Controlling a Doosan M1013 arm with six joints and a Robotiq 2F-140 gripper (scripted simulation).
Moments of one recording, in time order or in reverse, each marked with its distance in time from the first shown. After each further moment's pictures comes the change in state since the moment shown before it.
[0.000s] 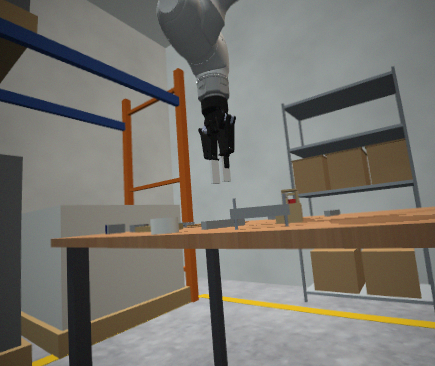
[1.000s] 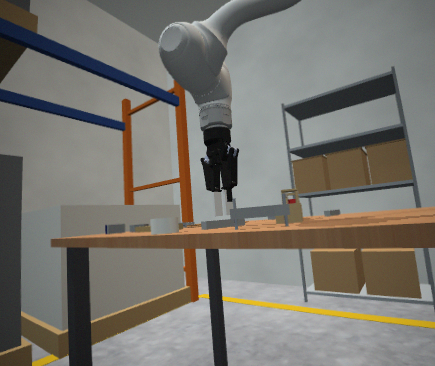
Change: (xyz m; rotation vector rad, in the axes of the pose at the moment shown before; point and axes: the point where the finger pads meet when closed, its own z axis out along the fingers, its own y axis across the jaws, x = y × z) arm 0.000 0.000 0.089 0.000 0.000 0.000
